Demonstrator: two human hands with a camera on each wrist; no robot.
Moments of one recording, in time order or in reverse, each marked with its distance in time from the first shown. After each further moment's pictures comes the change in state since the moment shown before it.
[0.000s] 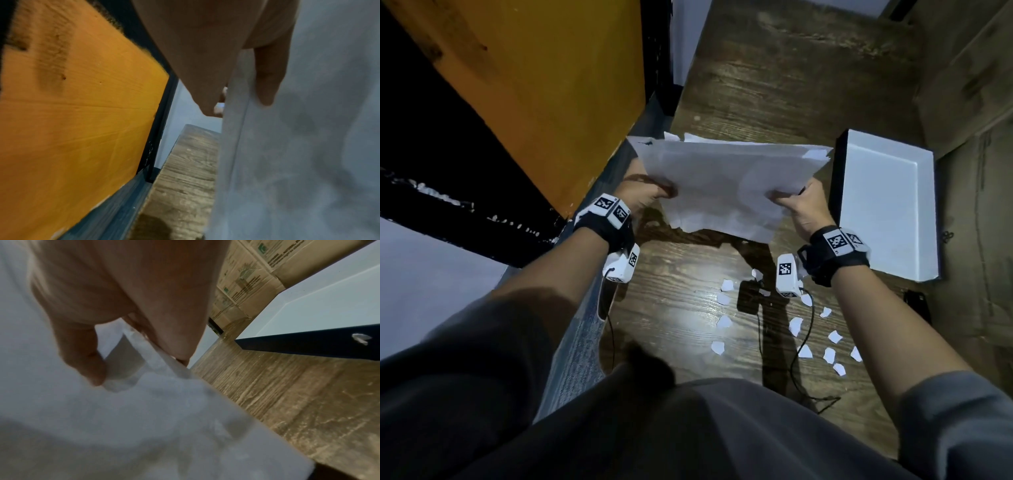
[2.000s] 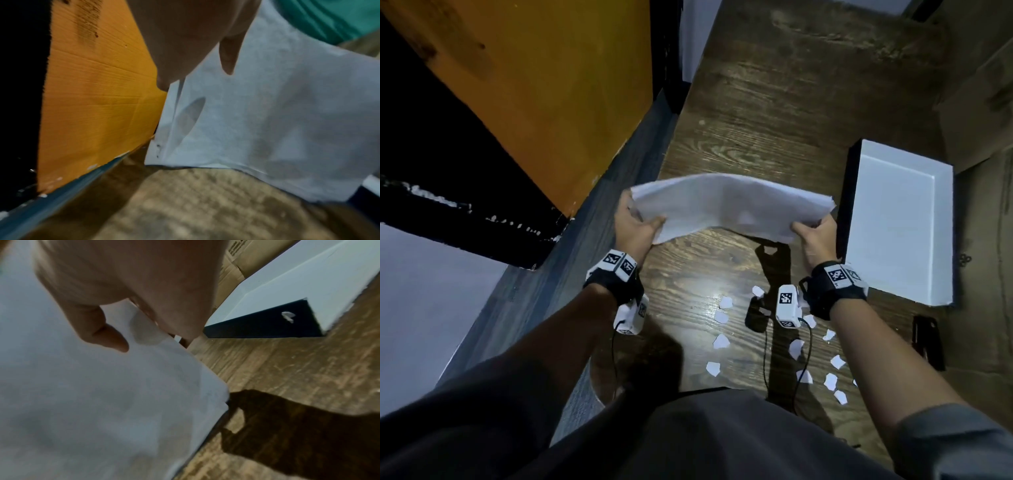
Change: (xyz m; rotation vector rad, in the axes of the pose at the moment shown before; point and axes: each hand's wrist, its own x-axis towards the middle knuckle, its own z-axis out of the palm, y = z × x) left_hand -0.009 -0.048 0.028 -0.141 0.456 0.108; right_hand 0.021 0.053 -0.023 -0.121 0.323 0.106
